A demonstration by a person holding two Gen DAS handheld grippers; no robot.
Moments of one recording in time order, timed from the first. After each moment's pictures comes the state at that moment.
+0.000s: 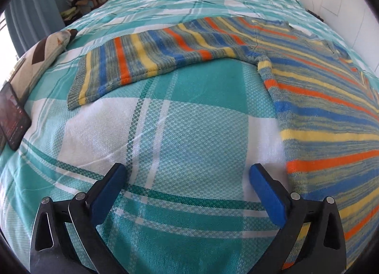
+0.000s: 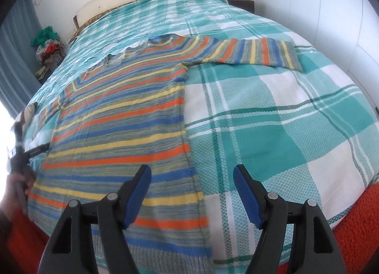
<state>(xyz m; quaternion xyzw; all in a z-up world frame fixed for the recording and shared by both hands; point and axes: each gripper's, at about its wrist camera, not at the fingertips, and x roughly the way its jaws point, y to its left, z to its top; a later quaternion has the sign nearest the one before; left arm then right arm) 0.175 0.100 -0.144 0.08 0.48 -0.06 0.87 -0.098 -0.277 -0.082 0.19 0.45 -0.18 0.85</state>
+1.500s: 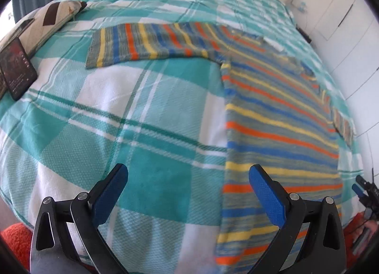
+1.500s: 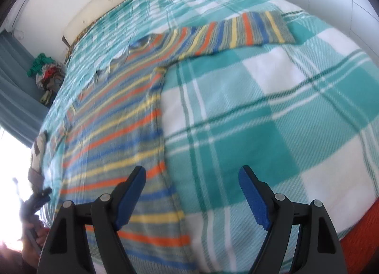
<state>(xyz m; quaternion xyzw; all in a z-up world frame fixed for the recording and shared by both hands) 0.115 0.121 -0.076 -0.05 0.51 -0.12 0.85 -0.078 -0.363 -0.076 0.31 0.44 -0.16 0.83</state>
